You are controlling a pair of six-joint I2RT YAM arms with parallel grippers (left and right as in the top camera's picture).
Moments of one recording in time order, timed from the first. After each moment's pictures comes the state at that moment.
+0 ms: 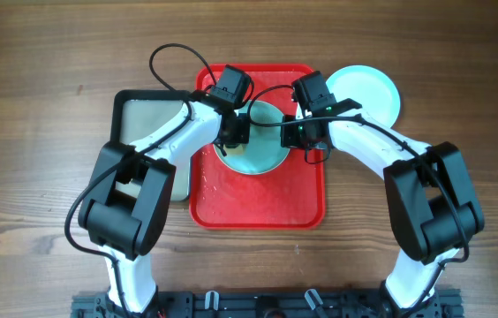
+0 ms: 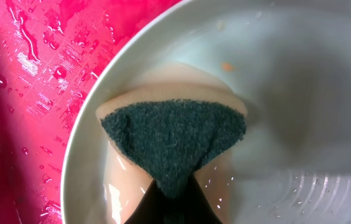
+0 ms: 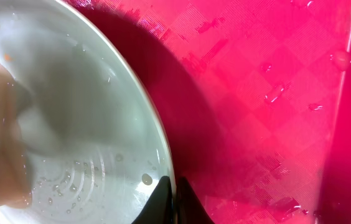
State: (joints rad) left arm -0.46 2.01 1.33 -0.62 0.00 -0.35; right arm 0.40 1.94 1.18 -0.48 -0.17 0.47
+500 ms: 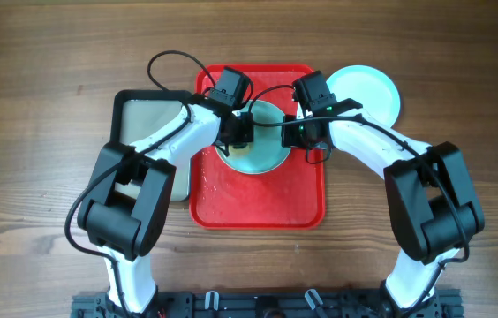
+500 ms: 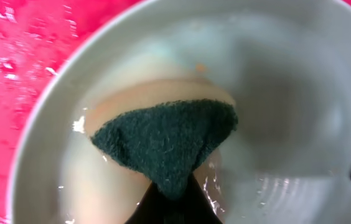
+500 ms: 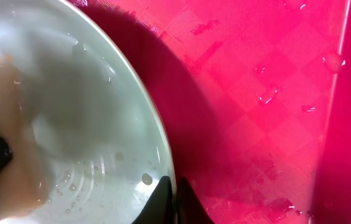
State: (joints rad) left arm -0.46 2.00 1.29 -0.54 0.11 -0.43; right arm 0.40 1.94 1.18 -0.48 -0.17 0.47
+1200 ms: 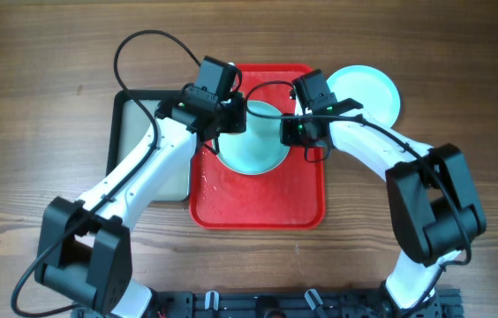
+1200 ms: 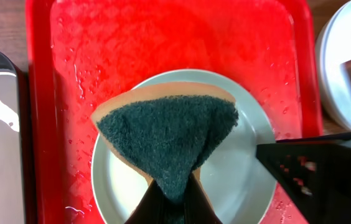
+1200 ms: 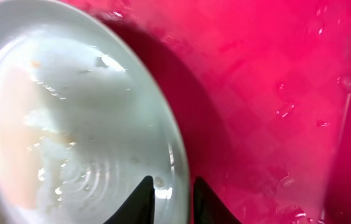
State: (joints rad) left arm -0.45 1.71 1.25 -0.56 0.02 -0.40; right arm 0.40 1.92 1.18 -0.45 -0.19 0.43
